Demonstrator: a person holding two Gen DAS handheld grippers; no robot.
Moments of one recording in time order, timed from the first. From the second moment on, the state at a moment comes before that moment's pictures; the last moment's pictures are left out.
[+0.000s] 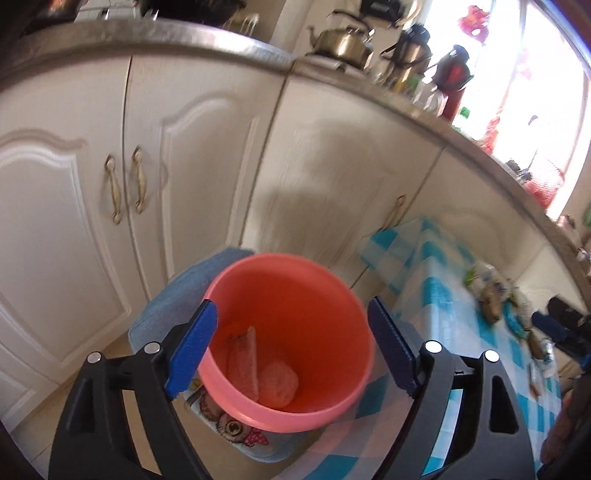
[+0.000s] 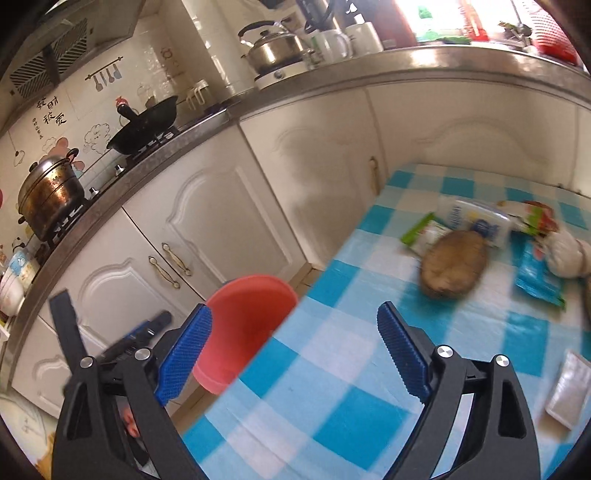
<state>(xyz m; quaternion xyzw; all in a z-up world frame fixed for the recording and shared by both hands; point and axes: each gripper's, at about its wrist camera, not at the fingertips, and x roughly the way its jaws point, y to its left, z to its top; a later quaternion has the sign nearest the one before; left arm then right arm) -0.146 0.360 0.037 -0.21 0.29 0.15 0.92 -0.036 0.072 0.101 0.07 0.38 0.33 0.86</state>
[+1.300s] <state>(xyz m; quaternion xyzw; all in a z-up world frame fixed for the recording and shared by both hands) -0.134 0.118 0.096 -0.02 0.34 -0.08 0.94 -0.140 -0.142 0.068 0.20 0.34 0.13 0.91</state>
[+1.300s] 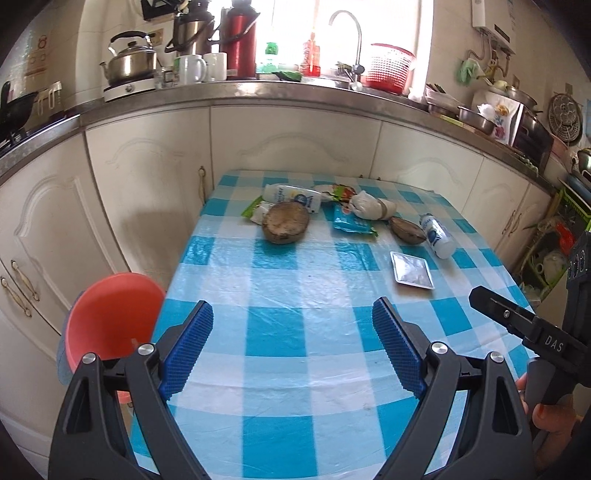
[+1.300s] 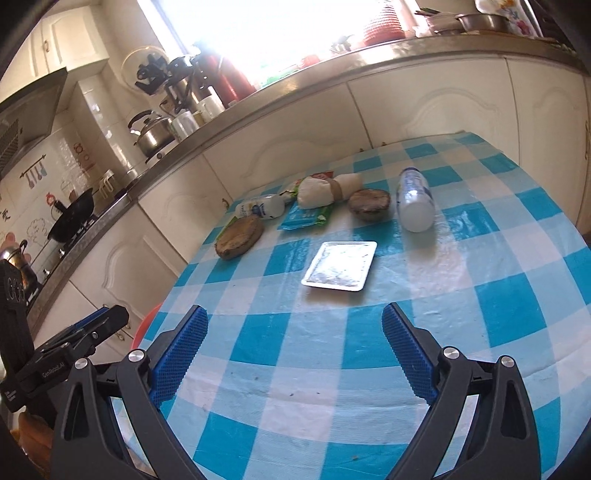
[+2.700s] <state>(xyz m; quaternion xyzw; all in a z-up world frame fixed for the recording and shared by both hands) 0.073 0.083 0.030 0.07 0.42 -0.07 0.90 -0.069 -0.129 0.043 0.12 0.43 0.13 0.89</state>
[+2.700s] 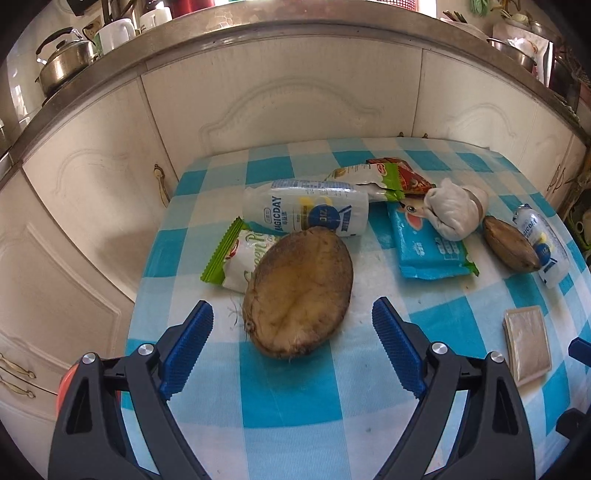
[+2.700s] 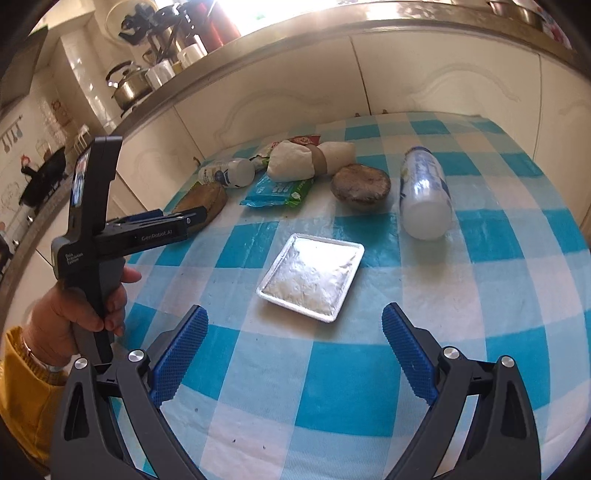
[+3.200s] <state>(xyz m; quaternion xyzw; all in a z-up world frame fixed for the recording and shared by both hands) 0.090 0.087 0.024 0.04 0.43 -0.06 0.90 -0.029 -0.107 0.032 0.06 0.46 0.10 0.88</state>
